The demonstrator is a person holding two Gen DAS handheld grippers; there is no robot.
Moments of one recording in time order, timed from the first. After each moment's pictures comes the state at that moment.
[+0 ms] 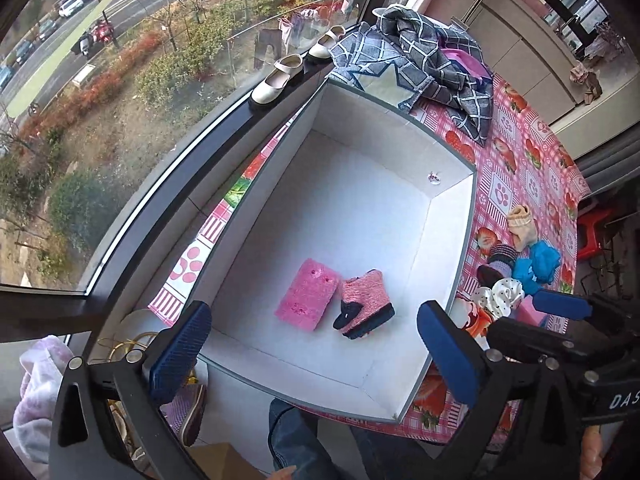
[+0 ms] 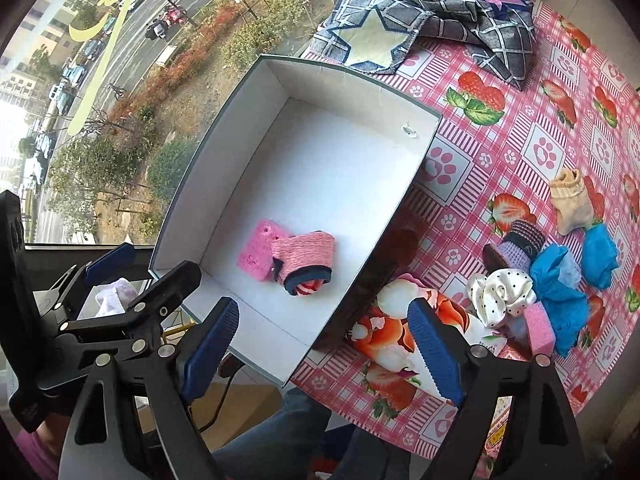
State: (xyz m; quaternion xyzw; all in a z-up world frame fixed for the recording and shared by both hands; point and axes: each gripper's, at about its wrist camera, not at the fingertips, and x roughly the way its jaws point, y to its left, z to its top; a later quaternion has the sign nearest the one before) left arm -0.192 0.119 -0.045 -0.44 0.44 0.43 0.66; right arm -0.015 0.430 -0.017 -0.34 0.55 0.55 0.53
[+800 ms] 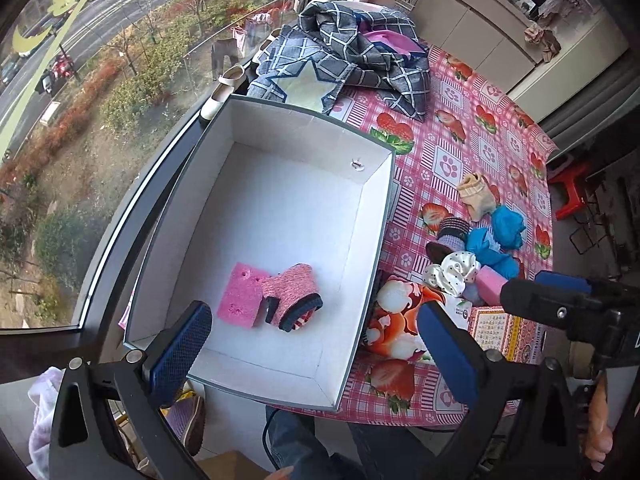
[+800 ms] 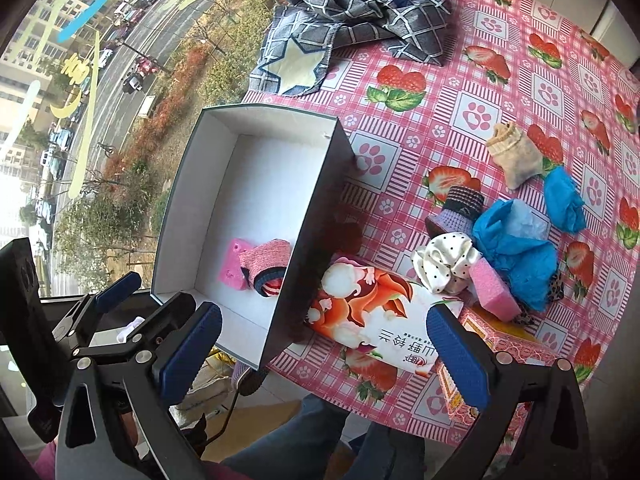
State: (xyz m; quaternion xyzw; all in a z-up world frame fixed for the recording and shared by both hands) left arm -0.125 0.091 -0.014 -0.39 0.46 0.38 0.70; right arm 0.057 0.380 0.007 -0.25 0.58 0.52 0.58
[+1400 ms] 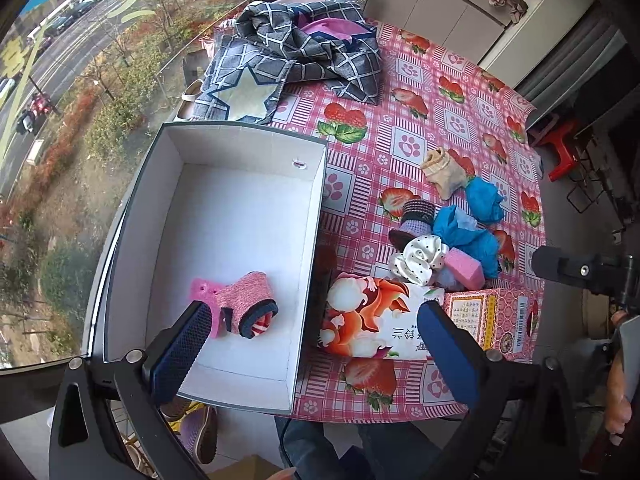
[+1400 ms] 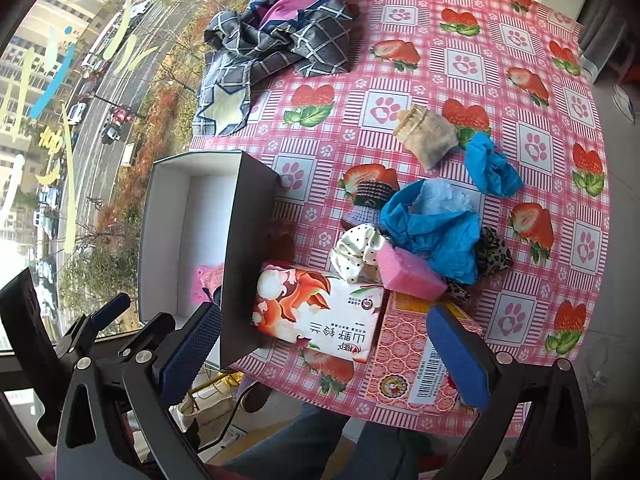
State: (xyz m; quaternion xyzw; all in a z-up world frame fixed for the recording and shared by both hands) left arm -0.065 0.069 -0.002 -0.34 0.50 0.34 0.72; right arm 0.141 0.320 0.014 -0.18 0.61 0.47 0.62
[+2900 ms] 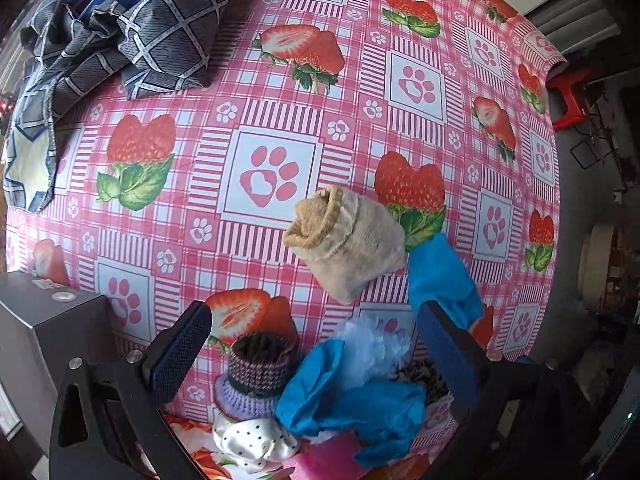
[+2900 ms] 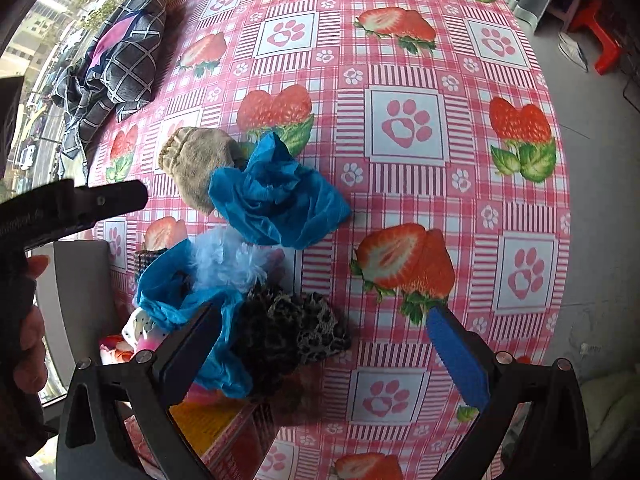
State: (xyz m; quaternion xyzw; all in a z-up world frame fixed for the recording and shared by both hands) left arm 0.233 0.131 -0.135 -0.37 0.61 0.26 0.65; right arm 0.322 0.296 -0.112 -0.17 0.64 0.37 0.65
